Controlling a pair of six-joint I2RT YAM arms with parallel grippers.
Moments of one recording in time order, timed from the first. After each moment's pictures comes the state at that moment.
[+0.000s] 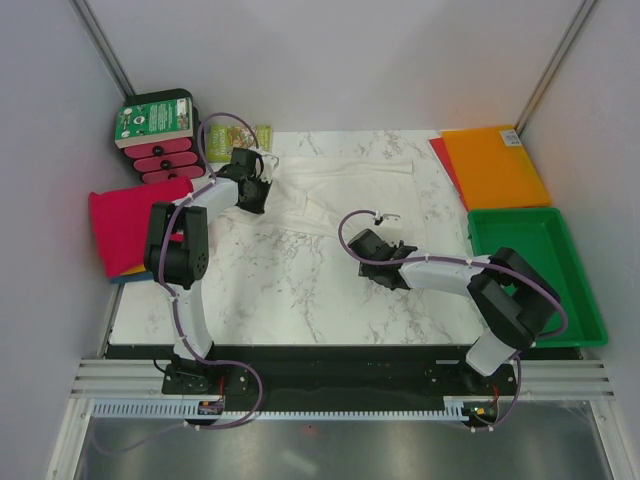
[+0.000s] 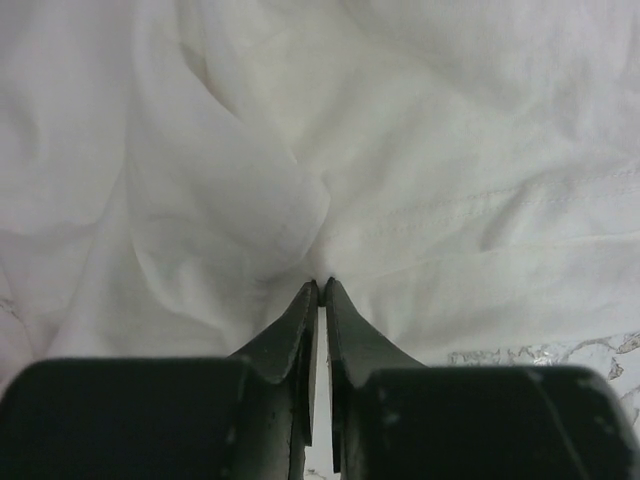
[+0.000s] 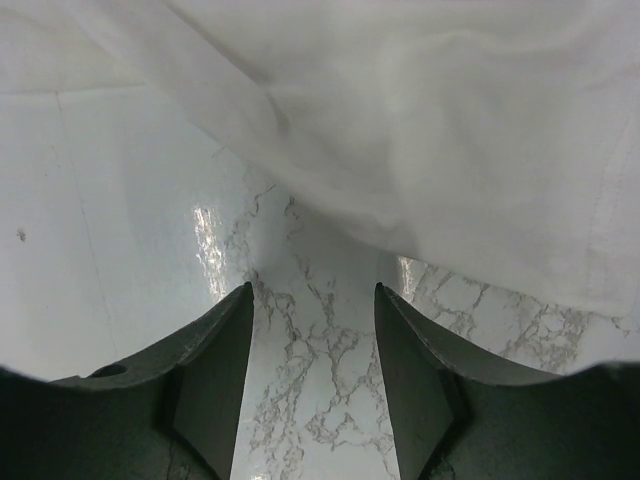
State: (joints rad) left arm -0.18 2.04 1.44 -0.40 0.08 0.19; right arm 0.78 1.64 0.84 -0.25 0.54 0.80
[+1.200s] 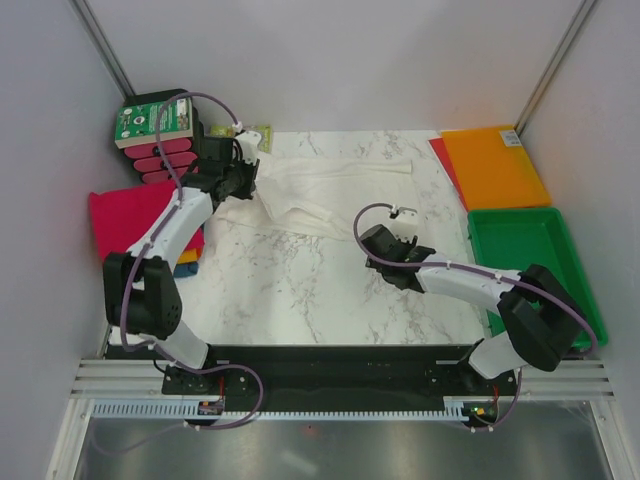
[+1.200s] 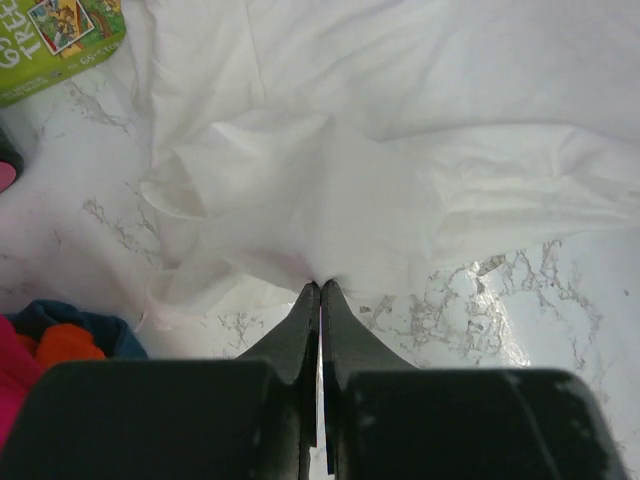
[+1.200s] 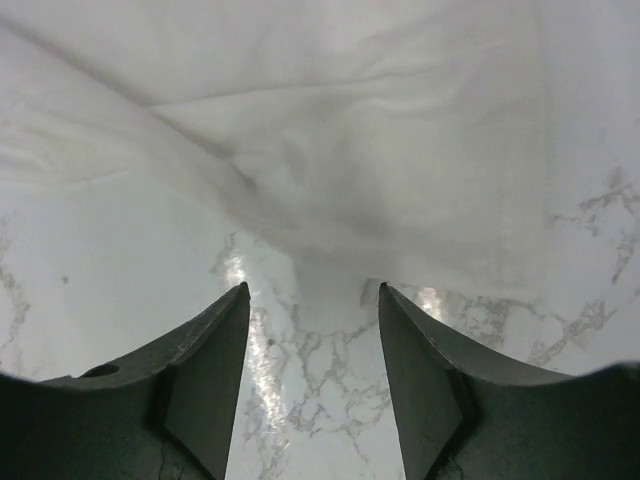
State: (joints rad) left arm -0.18 1.66 1.34 -0.42 0.12 0.18; right arm 0.77 1.49 0.82 -0.28 0.61 0.84
